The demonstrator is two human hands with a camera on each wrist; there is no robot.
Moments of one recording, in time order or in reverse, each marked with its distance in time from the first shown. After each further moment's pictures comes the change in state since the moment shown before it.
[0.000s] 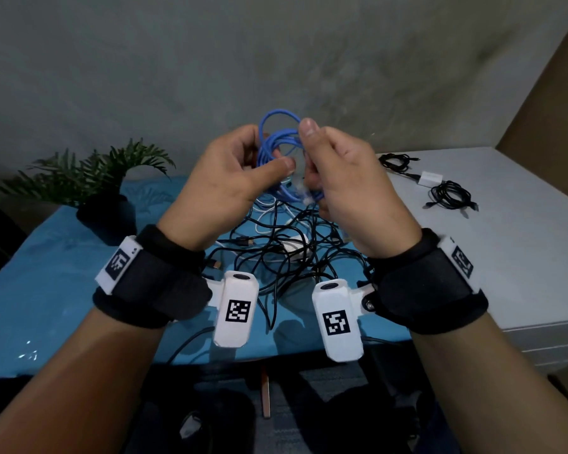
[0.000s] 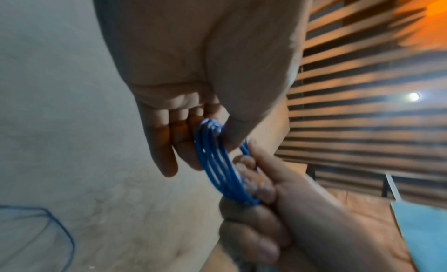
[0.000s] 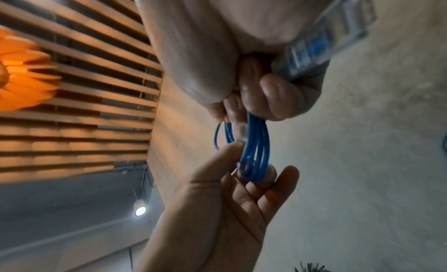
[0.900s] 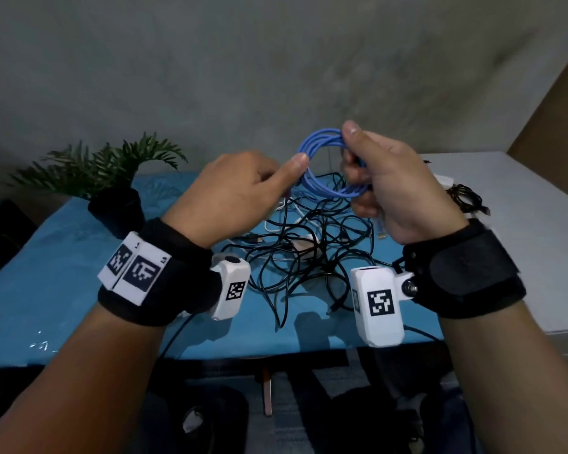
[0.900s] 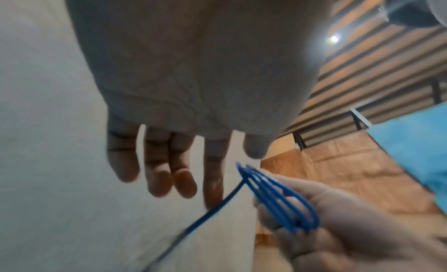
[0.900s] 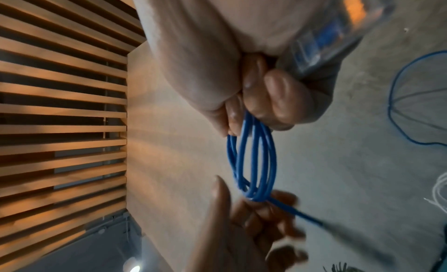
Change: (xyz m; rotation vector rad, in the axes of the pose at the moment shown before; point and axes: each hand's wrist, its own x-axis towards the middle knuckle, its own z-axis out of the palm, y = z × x) left_hand -0.006 0.006 -0.016 0.852 -0.136 0.013; right_hand 0.009 0.003 -0.027 0.169 -0.080 0.263
